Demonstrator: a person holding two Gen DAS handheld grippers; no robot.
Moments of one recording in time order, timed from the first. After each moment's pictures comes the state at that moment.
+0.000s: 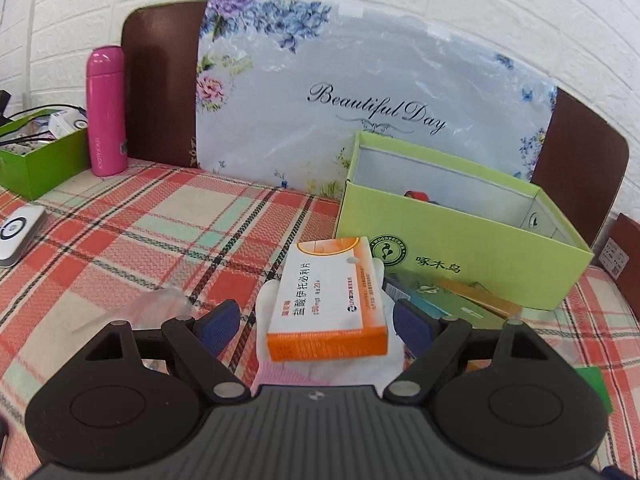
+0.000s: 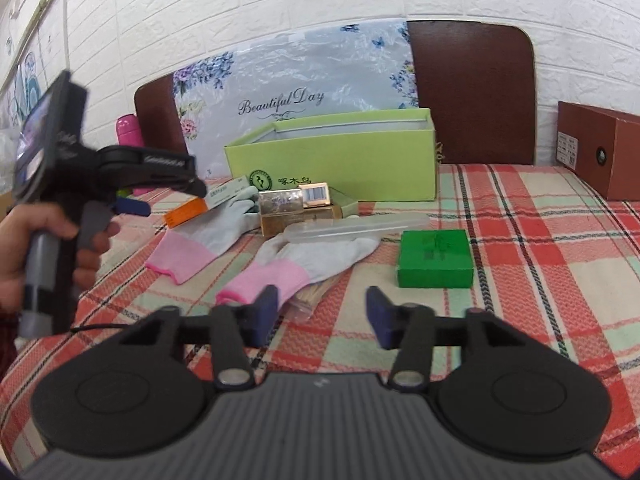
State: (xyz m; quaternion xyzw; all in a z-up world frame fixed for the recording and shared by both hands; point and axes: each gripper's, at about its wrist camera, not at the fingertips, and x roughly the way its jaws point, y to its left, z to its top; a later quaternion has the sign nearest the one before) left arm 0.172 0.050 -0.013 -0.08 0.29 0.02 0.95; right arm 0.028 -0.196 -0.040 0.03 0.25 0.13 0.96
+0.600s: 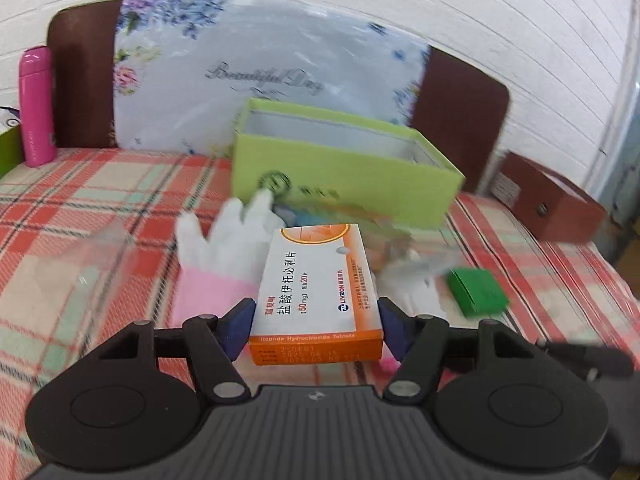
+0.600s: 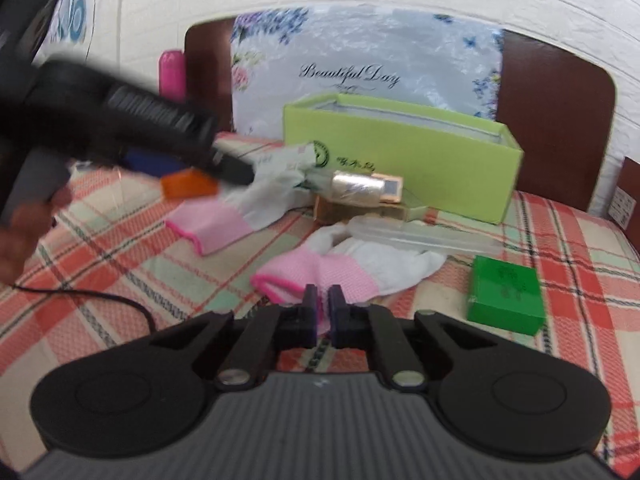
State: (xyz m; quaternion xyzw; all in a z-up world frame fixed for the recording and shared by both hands) left arm 0.078 0.024 -0.009 -0.06 0.31 -0.14 0.94; right arm 0.042 -0.164 -0.041 -0.06 0.26 0.17 0.95
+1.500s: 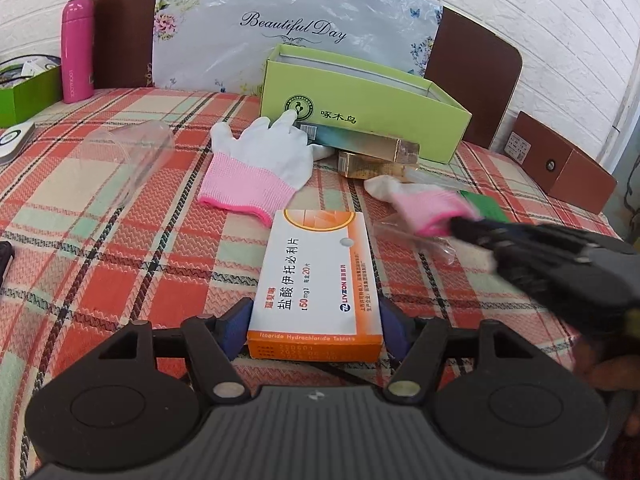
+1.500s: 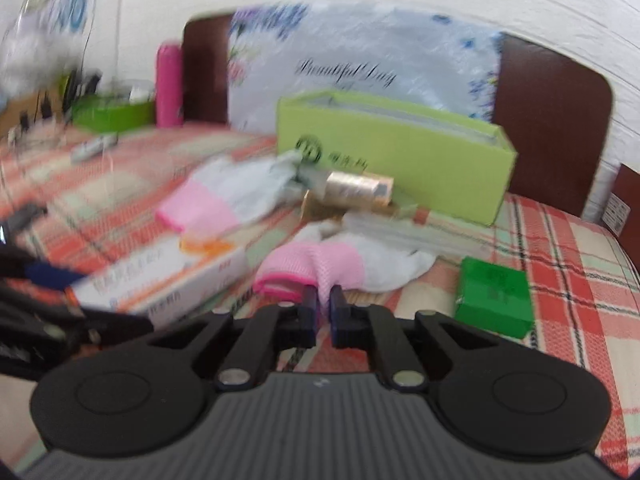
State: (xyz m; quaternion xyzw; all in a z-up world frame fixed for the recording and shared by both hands) left arm 0.025 0.032 -0.044 -0.08 0.35 -0.10 0.93; right arm 0.043 -0.167 -0.037 -0.06 0.25 0.16 0.95
